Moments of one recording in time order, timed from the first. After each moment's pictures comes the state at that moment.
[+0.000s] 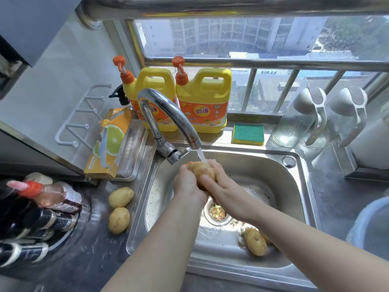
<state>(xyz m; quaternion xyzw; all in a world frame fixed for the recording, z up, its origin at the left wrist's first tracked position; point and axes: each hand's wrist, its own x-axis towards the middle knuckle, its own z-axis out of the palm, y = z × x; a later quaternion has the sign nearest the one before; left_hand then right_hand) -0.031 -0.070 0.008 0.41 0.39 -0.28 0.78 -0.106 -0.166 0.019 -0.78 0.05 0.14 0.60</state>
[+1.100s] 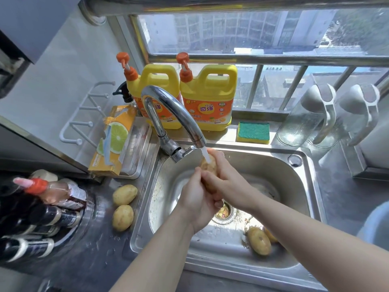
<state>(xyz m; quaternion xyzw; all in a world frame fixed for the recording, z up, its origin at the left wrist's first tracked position) -0.071 -0.051 0.029 0.46 0.17 -0.41 0.77 -0.084 -0.163 0.016 -0.77 0.05 0.07 0.63</state>
